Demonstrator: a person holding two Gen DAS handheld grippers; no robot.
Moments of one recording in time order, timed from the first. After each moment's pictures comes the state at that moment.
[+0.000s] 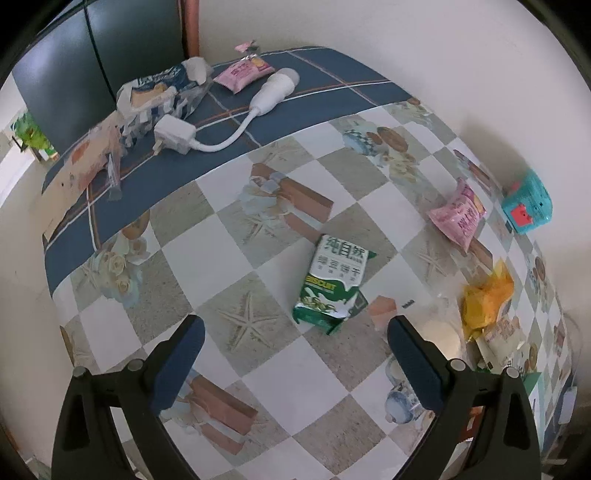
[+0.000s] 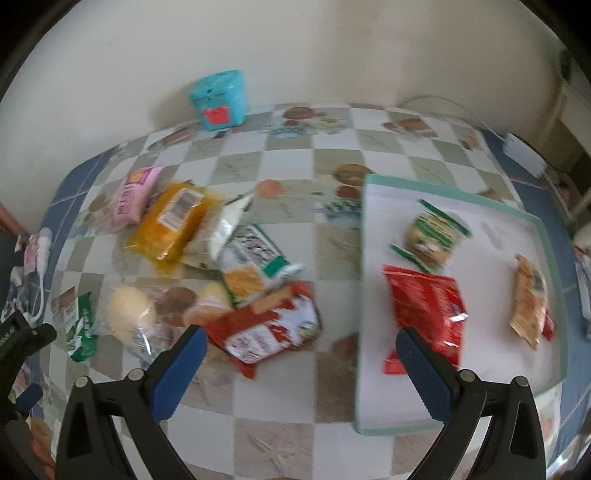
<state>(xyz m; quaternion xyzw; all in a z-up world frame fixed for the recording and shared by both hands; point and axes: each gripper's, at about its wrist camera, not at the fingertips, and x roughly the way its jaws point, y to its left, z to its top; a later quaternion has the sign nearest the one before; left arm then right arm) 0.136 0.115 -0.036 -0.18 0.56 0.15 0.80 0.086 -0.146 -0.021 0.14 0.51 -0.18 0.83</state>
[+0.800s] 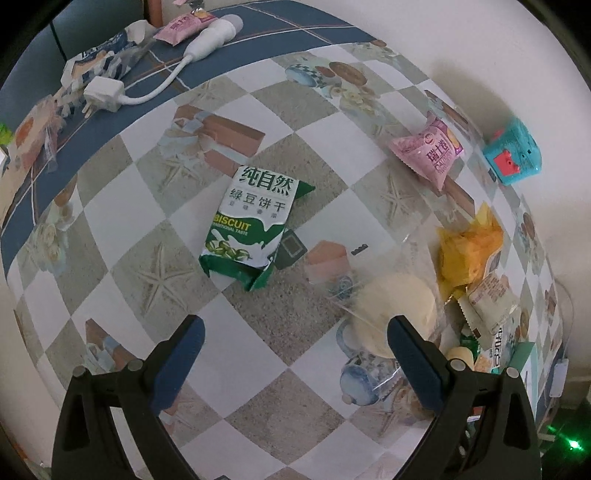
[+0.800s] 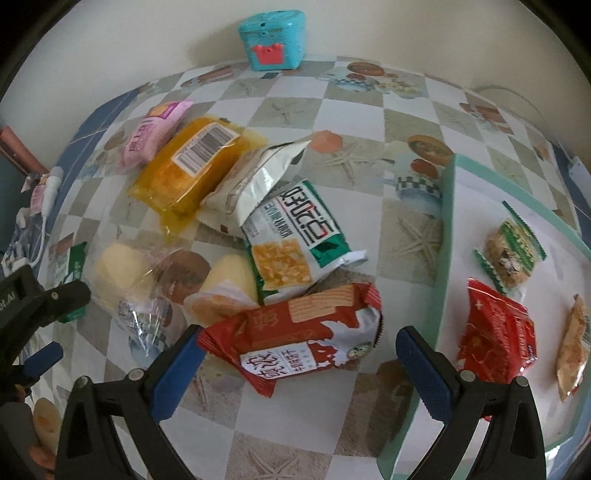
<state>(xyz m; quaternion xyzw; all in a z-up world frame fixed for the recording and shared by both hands) 0.149 0.066 -0.072 -0.18 0.61 0.08 0.76 0.117 -0.142 -0.071 0.10 0.57 -0.08 0.81</state>
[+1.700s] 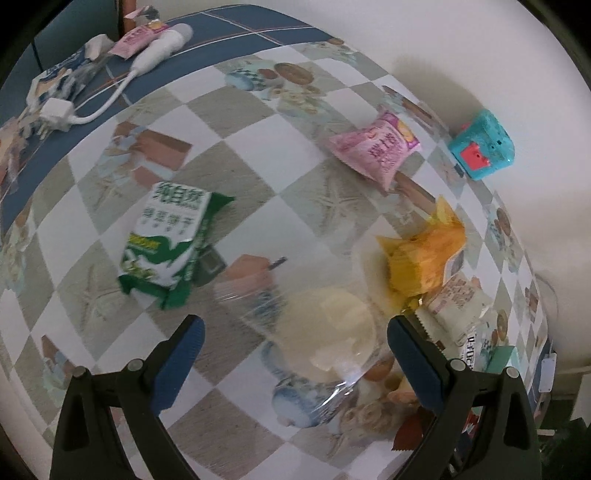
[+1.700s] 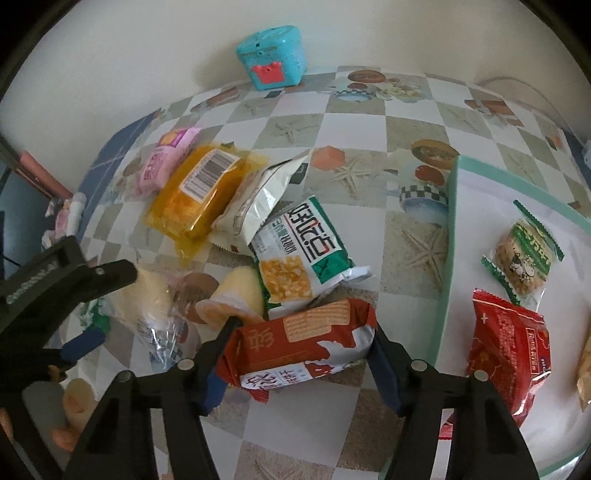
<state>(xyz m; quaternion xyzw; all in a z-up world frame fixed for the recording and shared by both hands) 0.175 0.024 -0.078 -0.19 0.59 0.03 0.78 0.109 -0.166 -0.070 0.17 0.54 -0.05 0.82</state>
